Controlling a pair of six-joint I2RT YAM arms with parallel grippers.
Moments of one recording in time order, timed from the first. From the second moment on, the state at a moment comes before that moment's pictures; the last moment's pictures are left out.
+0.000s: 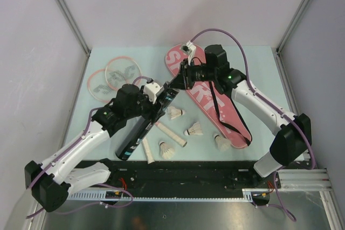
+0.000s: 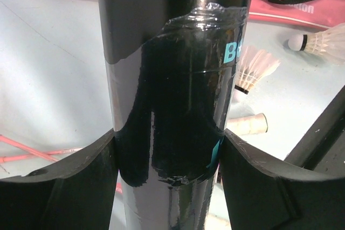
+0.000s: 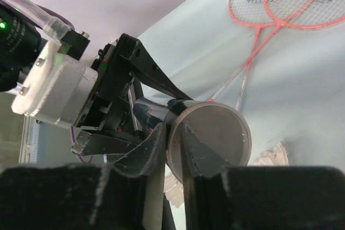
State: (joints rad) left arm -0.62 1.01 0.89 -0.42 0.19 0.10; right arm 0.61 1.56 1.44 -0.19 -0.77 0.28
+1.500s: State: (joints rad) left arm -0.64 0.97 0.87 -0.37 0.05 0.12; right arm 0.26 1.19 1.13 0.13 -0.44 0.86
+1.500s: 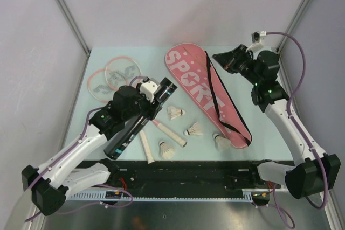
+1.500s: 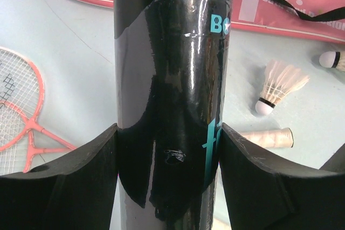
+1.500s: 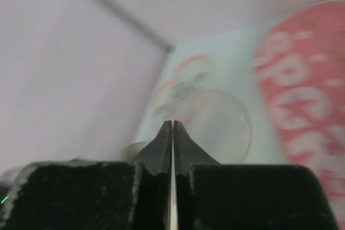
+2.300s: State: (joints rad) left arm -0.64 0.83 0.87 -0.36 0.09 0.08; right arm 0.01 1.84 1.17 -0.15 0.26 0.40
